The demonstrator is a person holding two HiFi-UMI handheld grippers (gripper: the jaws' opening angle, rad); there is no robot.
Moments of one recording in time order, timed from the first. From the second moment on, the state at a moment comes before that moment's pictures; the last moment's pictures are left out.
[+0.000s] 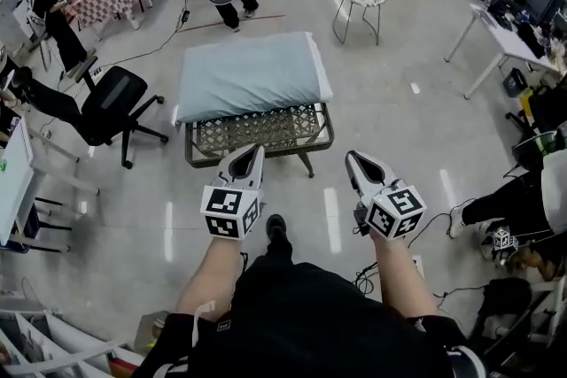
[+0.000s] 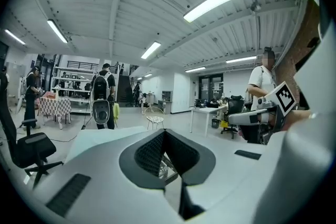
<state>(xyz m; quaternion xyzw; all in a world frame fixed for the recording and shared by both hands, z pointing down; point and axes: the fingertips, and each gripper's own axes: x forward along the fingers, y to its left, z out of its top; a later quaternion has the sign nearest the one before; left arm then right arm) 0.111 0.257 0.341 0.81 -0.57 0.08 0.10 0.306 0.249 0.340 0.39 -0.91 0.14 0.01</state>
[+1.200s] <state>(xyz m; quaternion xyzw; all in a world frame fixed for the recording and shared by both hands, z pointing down) 0.022 0.008 0.381 0.82 -0.55 0.10 0.15 0.236 -0.020 0.403 0.42 -0.88 0.22 0.08</state>
